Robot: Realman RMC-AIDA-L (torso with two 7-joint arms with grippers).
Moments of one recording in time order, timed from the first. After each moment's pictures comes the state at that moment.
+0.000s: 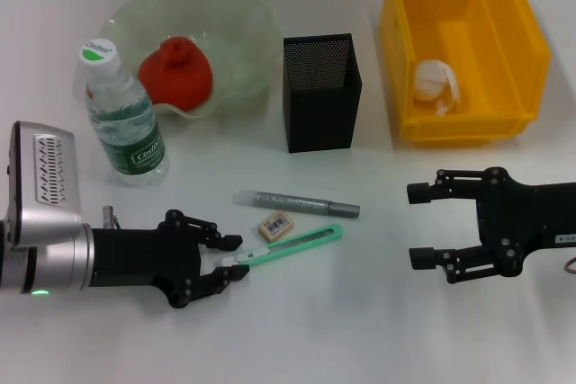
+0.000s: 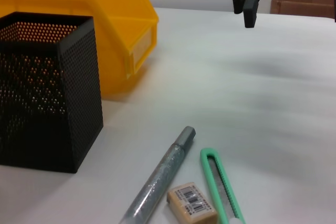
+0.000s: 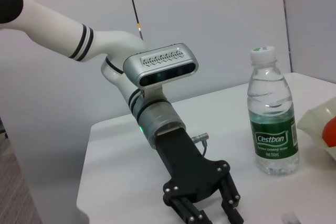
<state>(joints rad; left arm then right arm) -0.51 -2.07 0.81 0.42 2.14 1.40 -0.91 0.53 1.99 -0.67 -0.49 -2.11 -1.79 1.11</state>
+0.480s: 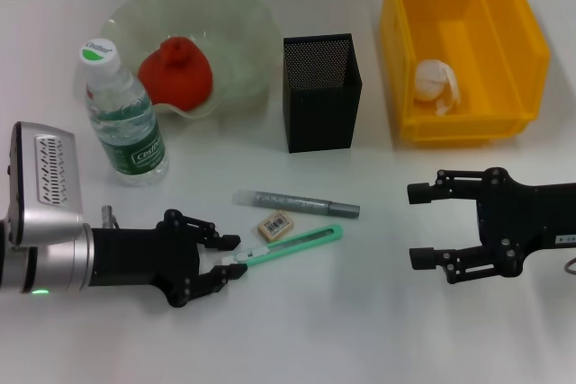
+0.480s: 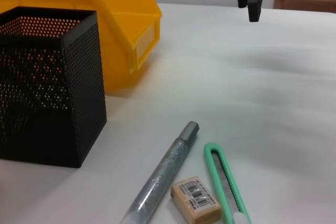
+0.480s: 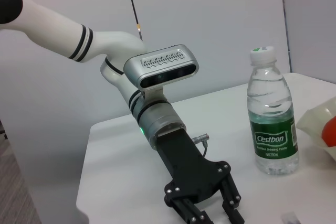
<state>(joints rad) -0.51 -2.07 0.81 0.42 2.14 1.39 -0.91 0.53 1.99 -0.67 -0.49 -2.11 -1.79 1.11</state>
